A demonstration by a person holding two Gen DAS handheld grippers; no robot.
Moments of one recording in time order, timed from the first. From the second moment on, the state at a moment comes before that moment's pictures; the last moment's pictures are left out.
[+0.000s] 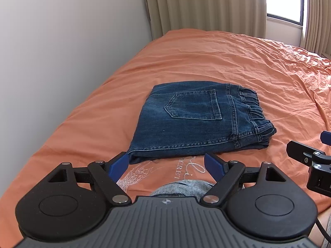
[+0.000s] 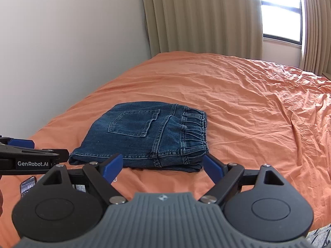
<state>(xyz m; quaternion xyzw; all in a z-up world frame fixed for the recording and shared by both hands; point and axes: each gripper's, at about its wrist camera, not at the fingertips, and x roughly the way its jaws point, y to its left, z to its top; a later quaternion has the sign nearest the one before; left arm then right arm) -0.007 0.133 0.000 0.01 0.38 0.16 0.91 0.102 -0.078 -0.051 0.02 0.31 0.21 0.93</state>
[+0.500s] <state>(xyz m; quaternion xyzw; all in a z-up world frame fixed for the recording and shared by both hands) -0.007 0.131 0.003 0.01 0.38 0.16 0.91 0.101 -0.080 -0.048 0.02 0.31 0.21 0.93</state>
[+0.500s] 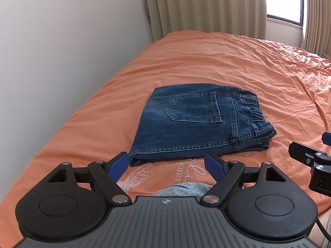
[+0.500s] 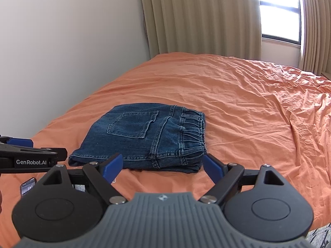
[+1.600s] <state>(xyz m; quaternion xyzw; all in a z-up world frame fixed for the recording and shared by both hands) -0.005 0.128 0.009 0.03 0.37 0.16 0.92 0.103 -0.082 -0.046 0.03 0.31 0.20 0.93</state>
